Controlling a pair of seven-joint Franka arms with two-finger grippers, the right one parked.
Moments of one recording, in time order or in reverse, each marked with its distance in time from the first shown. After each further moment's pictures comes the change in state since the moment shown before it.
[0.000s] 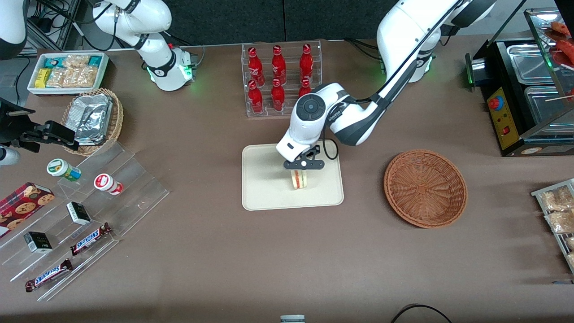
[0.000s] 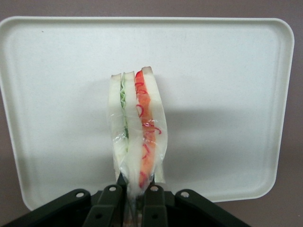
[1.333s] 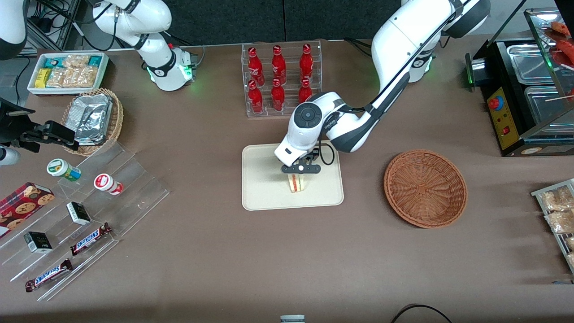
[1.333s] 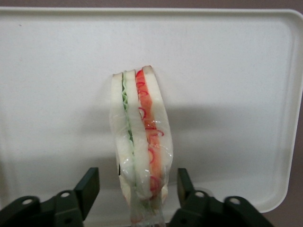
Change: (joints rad) arm -0.006 0.059 0.004 0.030 0.040 0.012 -0.025
